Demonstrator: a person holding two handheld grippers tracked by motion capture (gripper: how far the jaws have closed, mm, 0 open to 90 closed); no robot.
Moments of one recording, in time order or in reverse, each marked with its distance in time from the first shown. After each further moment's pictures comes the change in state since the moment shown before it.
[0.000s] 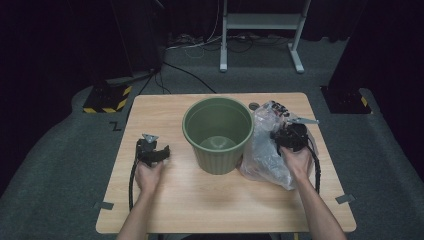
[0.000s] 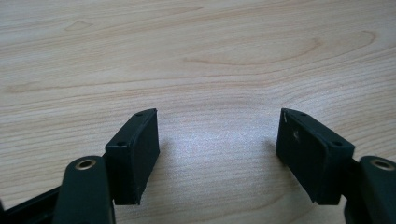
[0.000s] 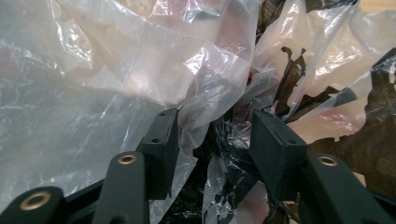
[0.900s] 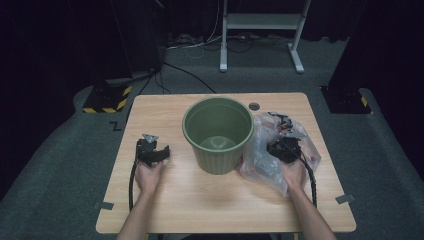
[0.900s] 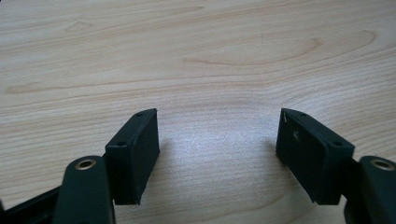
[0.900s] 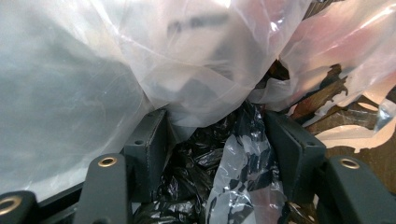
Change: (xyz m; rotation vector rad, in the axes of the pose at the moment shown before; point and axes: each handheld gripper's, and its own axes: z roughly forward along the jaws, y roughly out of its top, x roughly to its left) left arm 0.000 0.000 0.000 -0.003 0.002 -0.001; right arm 0.004 -0.048 0.034 0.051 -0.089 -0.072
